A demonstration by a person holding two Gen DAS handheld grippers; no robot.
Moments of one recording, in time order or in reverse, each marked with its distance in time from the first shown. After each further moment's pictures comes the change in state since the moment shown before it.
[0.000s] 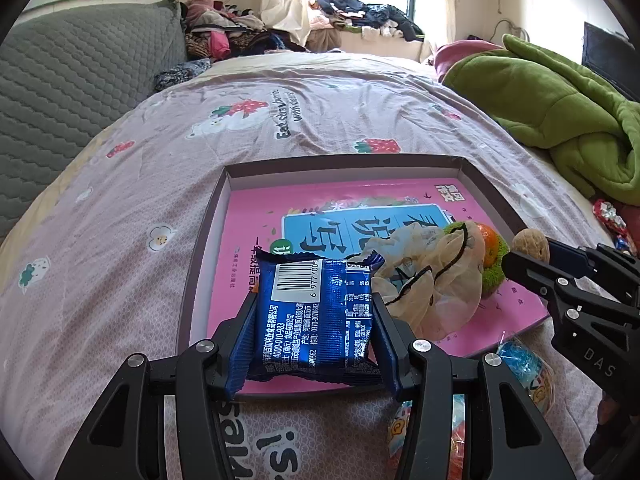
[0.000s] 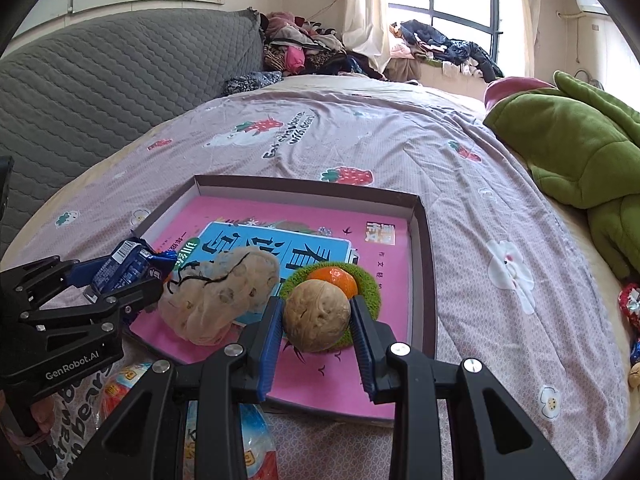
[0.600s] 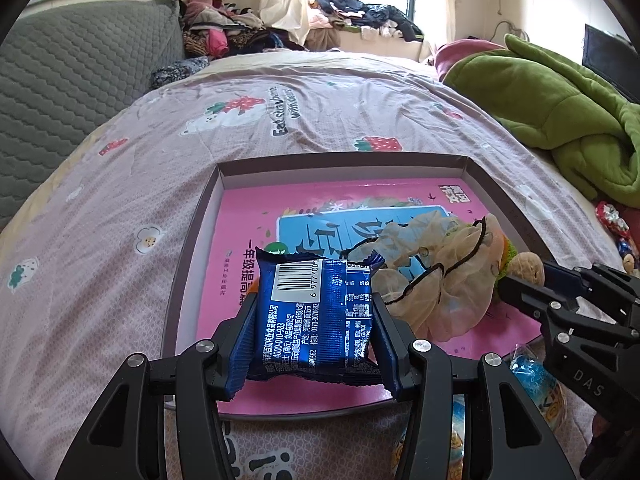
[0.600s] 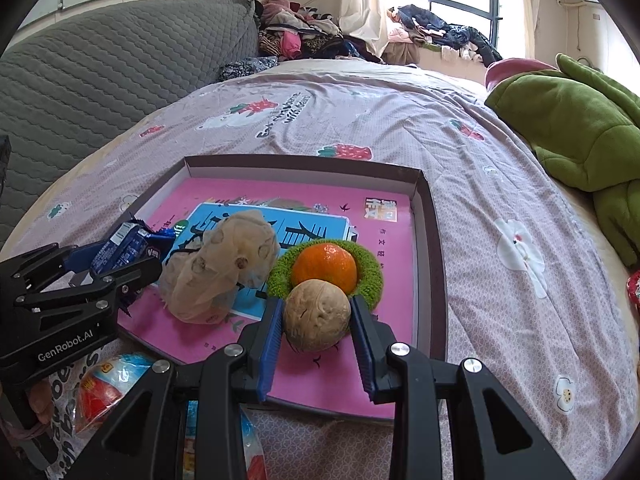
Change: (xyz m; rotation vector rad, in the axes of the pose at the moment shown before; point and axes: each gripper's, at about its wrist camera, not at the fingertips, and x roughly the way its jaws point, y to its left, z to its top) left arm 0.018 -0.002 0.002 0.000 -0.003 -0.007; right arm 0.020 -0.005 -0.009 0.017 0.059 0.001
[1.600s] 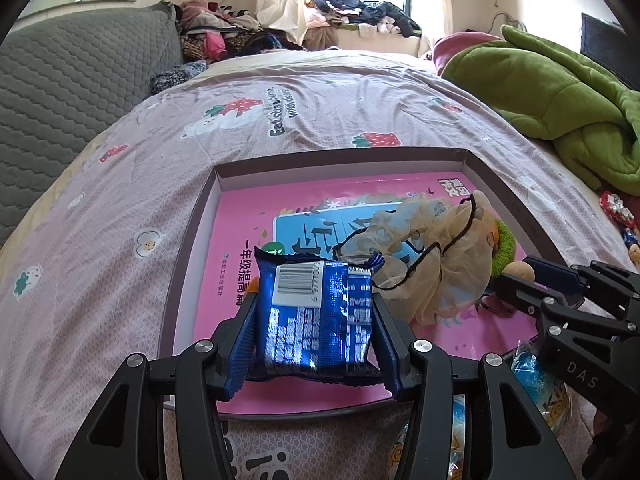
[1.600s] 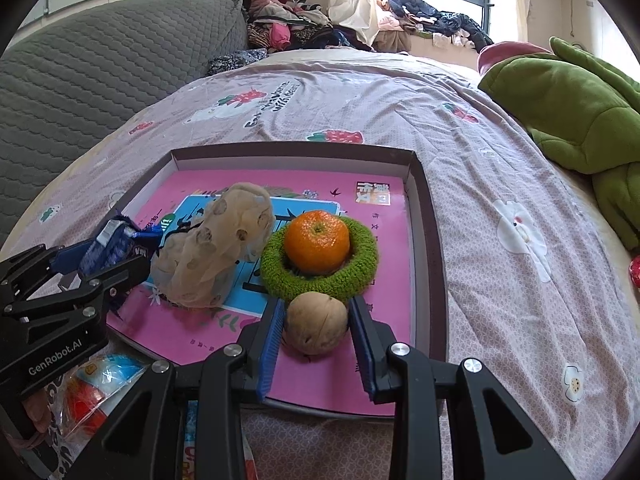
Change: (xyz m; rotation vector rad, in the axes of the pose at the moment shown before) left arm -0.001 -0.008 -0.003 0.027 0.006 0.021; right arm 0.008 -0.005 -0.003 0.040 0.030 -0.011
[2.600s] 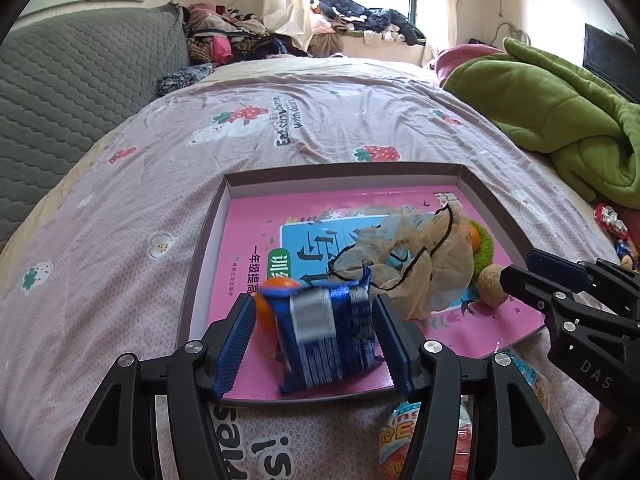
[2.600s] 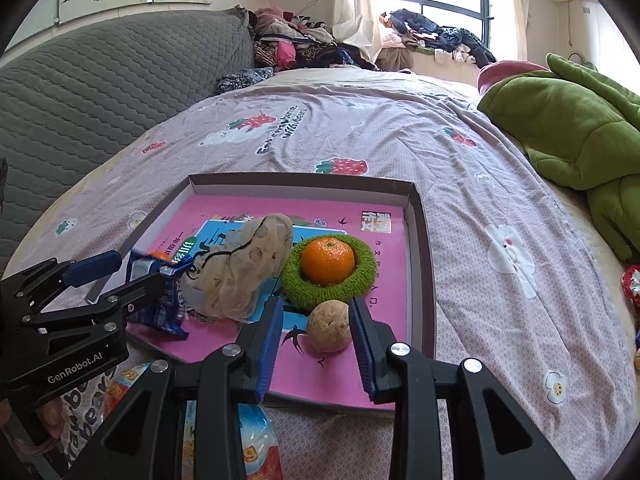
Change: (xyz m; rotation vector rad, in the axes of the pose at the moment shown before) left arm -0.022 0.004 0.005 -0.027 -0.024 -0.004; right arm -0.030 0.006 0.008 -0.005 -0.068 0.017
